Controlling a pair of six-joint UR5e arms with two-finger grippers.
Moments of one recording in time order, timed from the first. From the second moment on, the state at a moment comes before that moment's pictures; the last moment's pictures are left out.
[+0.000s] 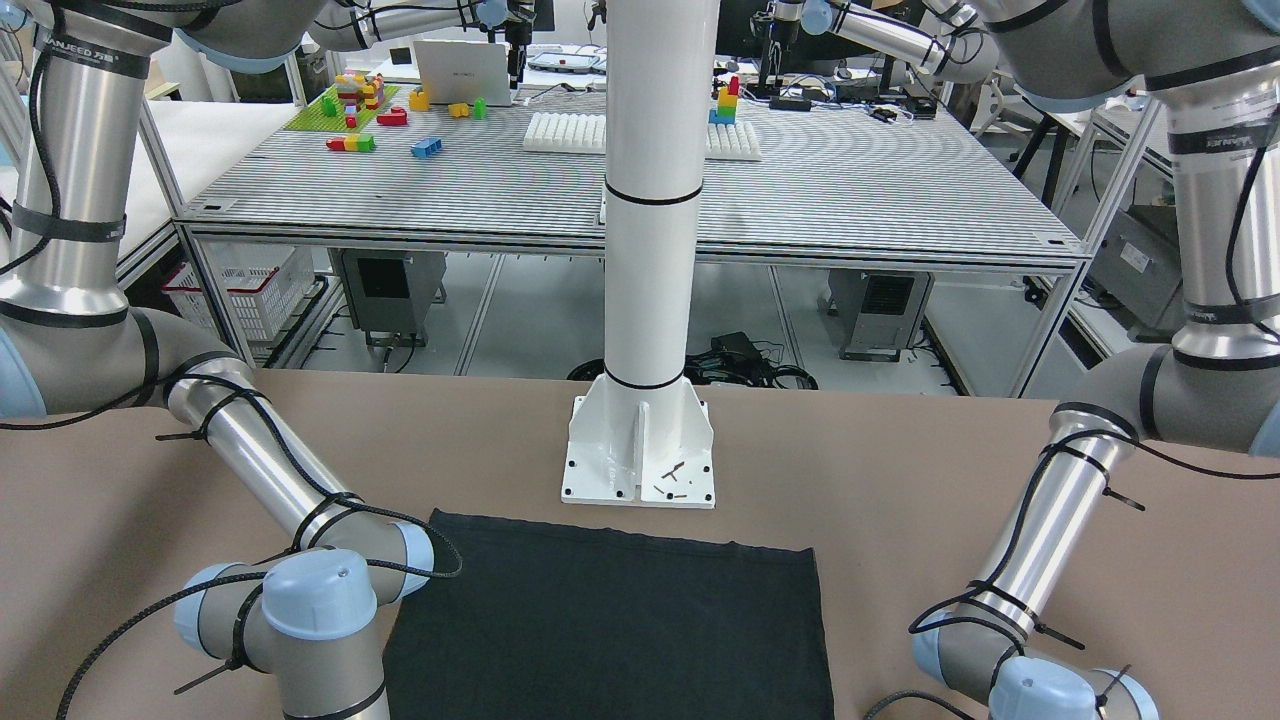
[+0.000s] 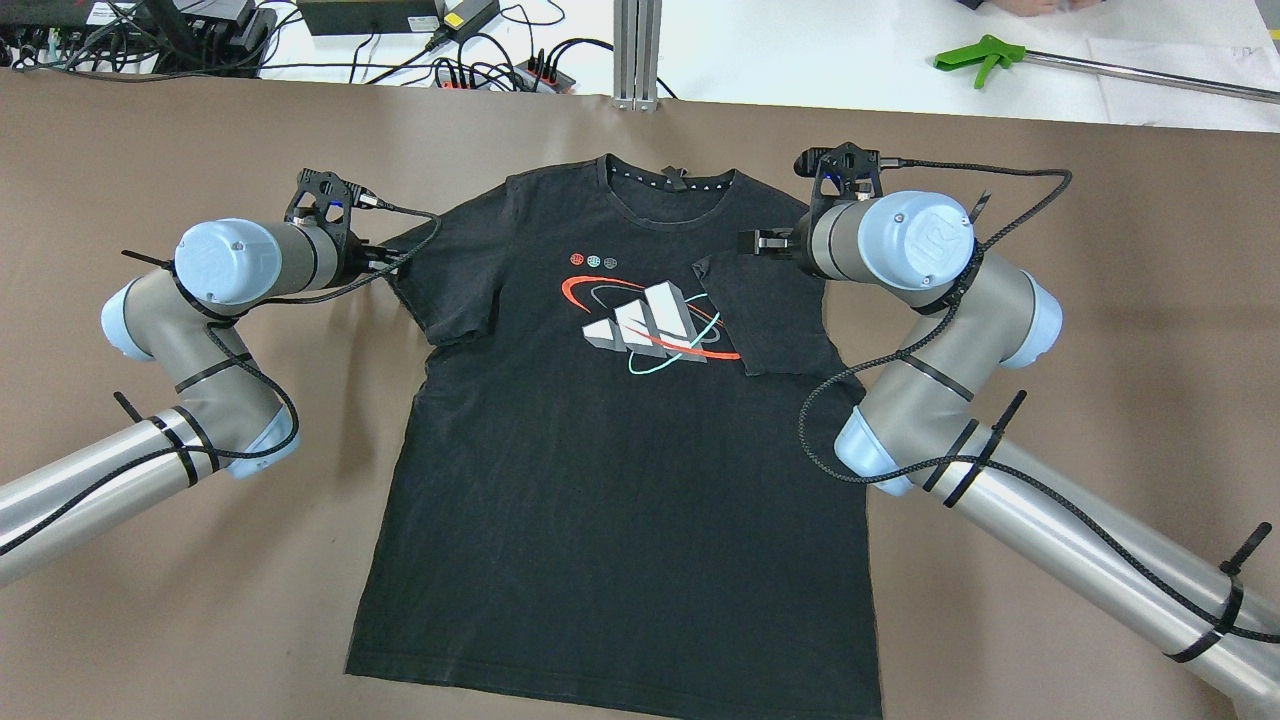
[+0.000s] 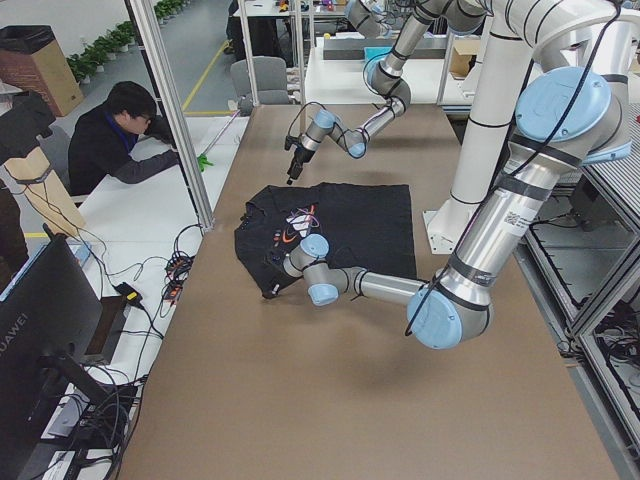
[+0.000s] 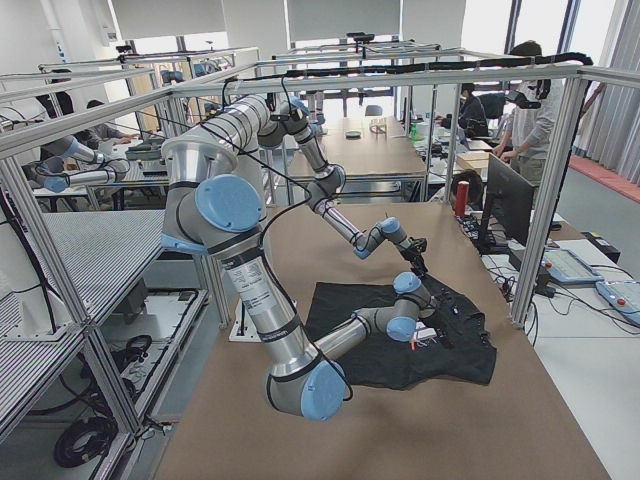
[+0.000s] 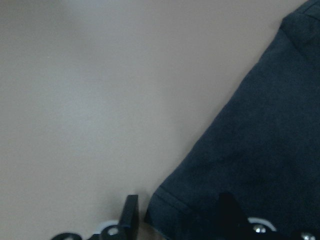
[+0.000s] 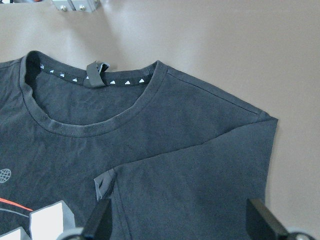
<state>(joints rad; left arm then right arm) -0.82 -2.14 -1.11 -2.54 -1.62 -0.80 0.80 -0.94 1.39 -0.95 1.65 1.04</state>
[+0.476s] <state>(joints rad) -0.82 -2.14 -1.12 -2.54 -1.62 -0.82 0.80 -0.94 1.39 -0.95 1.65 1.04</state>
